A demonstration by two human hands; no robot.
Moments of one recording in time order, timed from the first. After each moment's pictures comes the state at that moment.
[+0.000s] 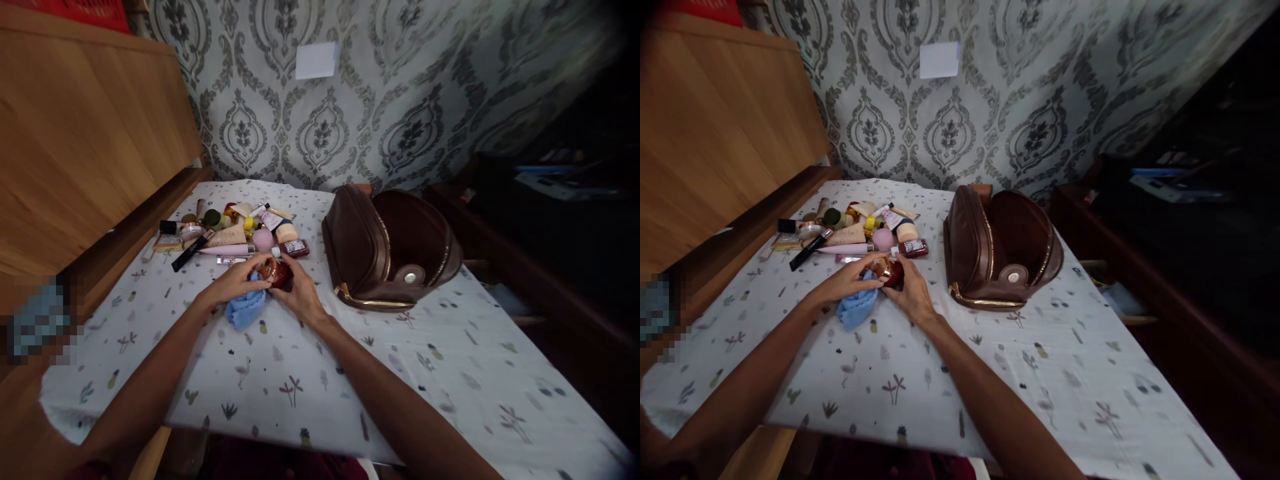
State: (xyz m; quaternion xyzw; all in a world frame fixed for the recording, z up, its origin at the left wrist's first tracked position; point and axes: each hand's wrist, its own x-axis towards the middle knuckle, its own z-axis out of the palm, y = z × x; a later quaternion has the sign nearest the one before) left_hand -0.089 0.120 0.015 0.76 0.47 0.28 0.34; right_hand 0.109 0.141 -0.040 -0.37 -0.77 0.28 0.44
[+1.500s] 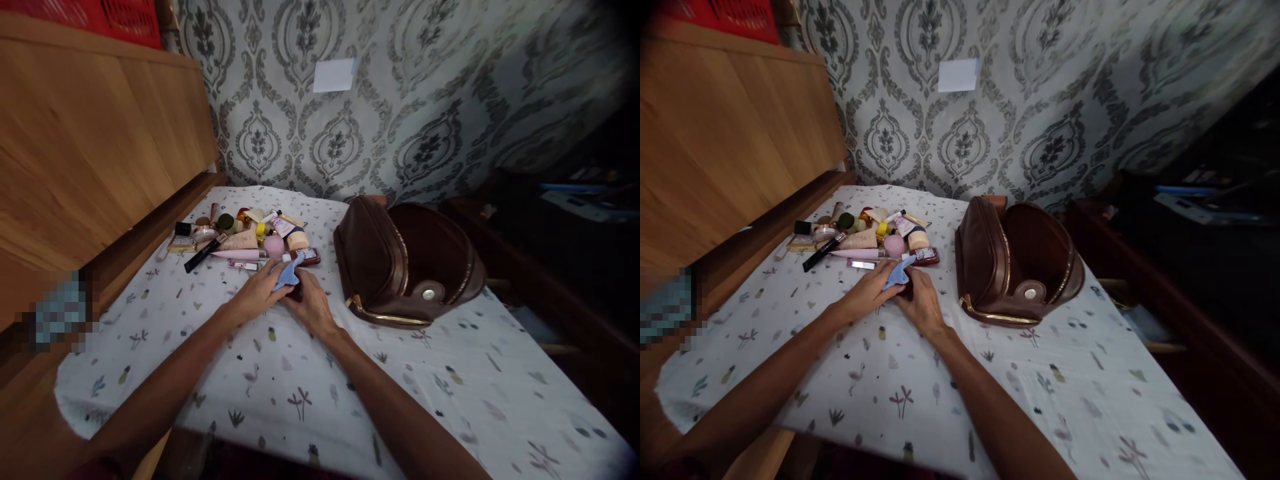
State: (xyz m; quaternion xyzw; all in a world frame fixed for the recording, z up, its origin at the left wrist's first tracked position) left_hand -0.055 0.109 0.008 0.79 0.51 0.29 0.16; right_hand 0.109 0.140 -0.038 -0.37 -0.79 0.24 0.42
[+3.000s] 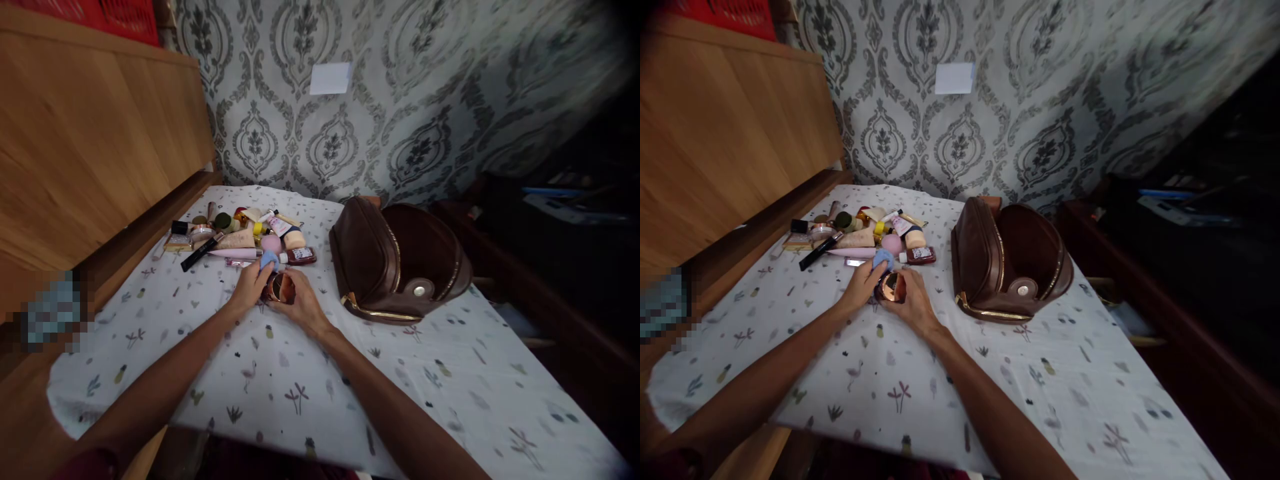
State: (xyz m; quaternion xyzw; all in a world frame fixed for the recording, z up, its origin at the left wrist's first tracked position) left_hand -0.059 0.119 -0.009 0.62 0.56 0.49 0.26; right_hand 0.102 0.128 -0.033 -0.38 -0.77 0.33 0.40
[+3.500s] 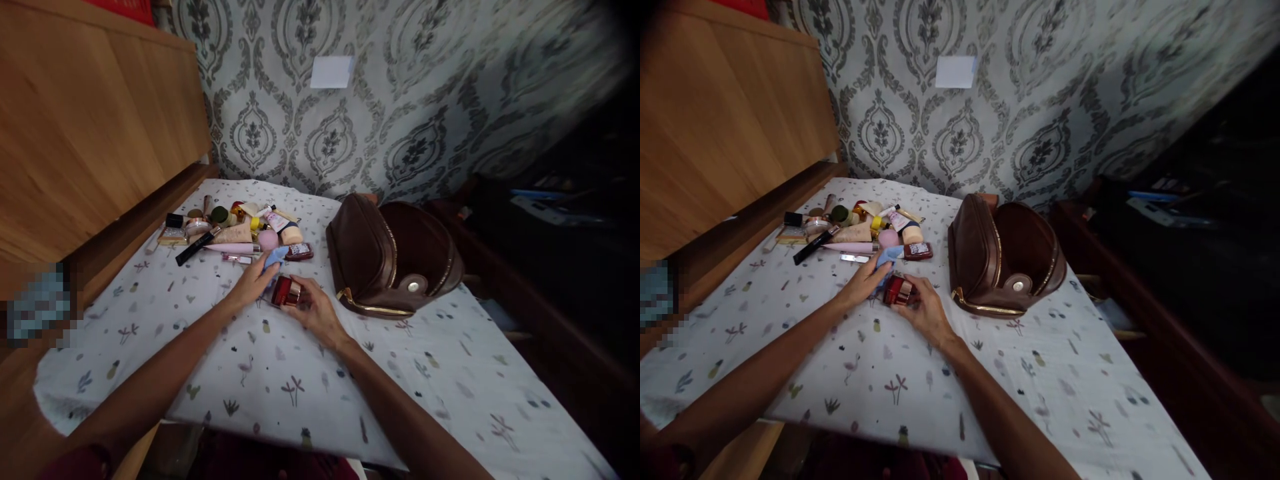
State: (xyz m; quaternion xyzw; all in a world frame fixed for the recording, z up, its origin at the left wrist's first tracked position) left_hand -0.057 0.116 -0.002 0.67 0.50 0.46 0.30; right_hand 0.135 0.109 -0.033 -0.35 -0.74 0.41 0.41
